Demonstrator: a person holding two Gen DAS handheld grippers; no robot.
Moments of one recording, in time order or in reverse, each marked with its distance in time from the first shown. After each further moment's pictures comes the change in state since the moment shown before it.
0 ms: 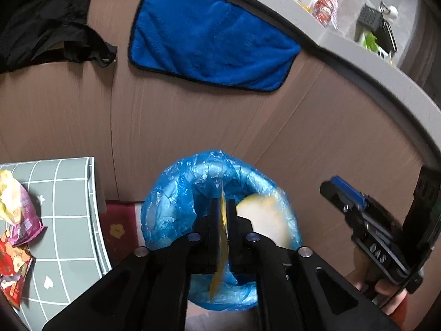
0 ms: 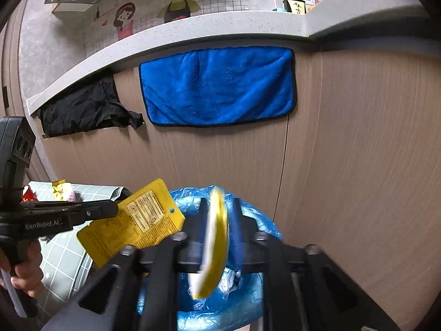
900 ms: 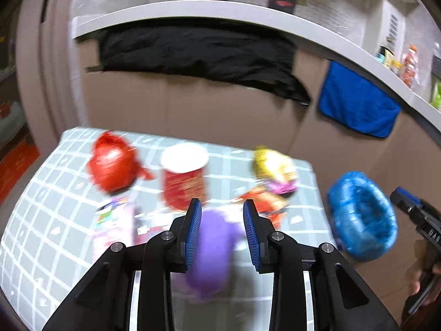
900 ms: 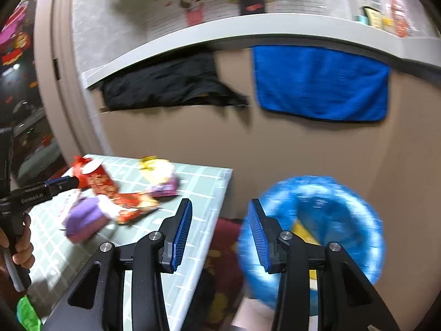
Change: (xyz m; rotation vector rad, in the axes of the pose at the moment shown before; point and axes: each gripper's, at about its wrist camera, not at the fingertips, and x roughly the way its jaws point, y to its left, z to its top) left arm -0.236 0.168 -0.098 -0.178 -0.199 0.556; right arm -0.027 0.166 -0.013 -0.127 0.079 0.284
